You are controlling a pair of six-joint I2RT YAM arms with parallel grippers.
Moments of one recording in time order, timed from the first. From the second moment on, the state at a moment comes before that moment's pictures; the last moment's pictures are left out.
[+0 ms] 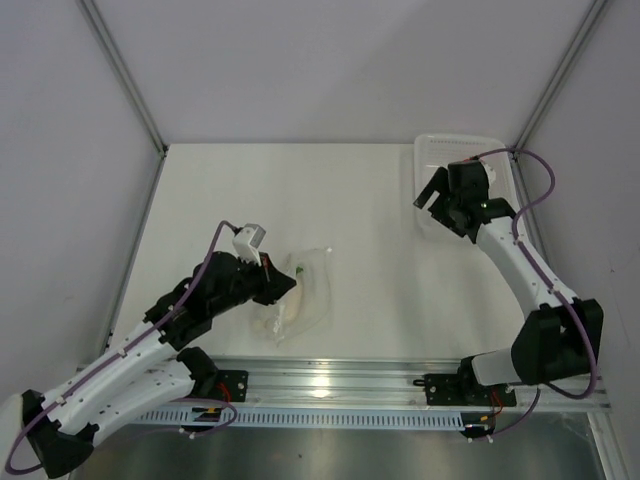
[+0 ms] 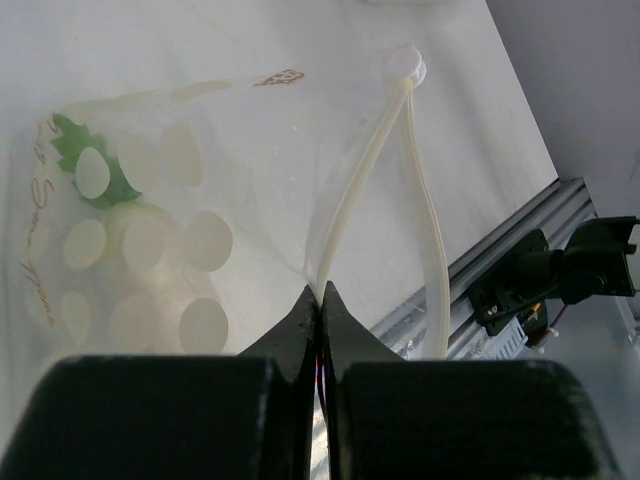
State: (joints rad) left arm -0.76 0.70 0.66 -0.38 0.04 -0.60; right arm 0.24 1.33 1.15 -0.56 0.15 0.73
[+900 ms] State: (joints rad) left arm -0.76 0.79 0.62 -0.26 0.16 -0.59; right arm -0.09 2.14 1.79 -0.52 0.28 0.61
